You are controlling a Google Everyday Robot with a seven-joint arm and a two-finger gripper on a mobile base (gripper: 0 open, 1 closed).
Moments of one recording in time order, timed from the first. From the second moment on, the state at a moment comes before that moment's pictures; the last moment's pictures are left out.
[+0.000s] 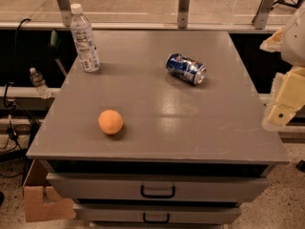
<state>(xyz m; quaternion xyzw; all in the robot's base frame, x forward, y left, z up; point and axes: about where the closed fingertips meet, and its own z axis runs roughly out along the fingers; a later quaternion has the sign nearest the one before) 0.438 -0.217 0.977 -0.60 0.78 -0.03 0.16</state>
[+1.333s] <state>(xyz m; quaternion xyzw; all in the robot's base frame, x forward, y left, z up) 0.528 -0.166 0.947 -0.61 0.76 -0.03 0.20</state>
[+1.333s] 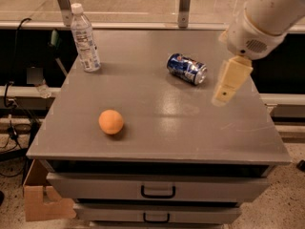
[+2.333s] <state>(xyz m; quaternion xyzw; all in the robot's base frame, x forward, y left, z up) 0.660 -0.105 0.880 -0.55 0.81 -0.04 0.19</state>
